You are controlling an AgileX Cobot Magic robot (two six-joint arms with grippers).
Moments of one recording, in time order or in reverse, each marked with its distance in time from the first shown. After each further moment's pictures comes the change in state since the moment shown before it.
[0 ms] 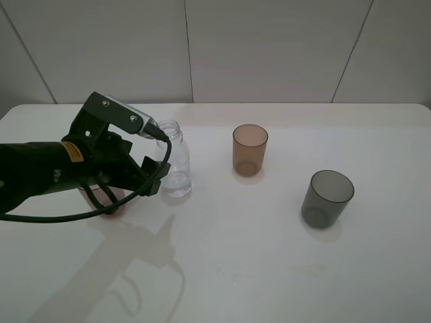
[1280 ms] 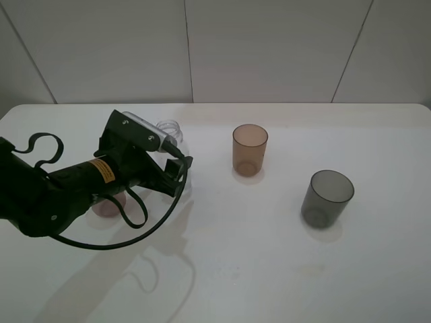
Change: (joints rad) left arm 0.000 0.323 -0.003 0.106 -0.562 -0.090; right arm 0.000 0.000 0.000 0.000 0.000 0.000
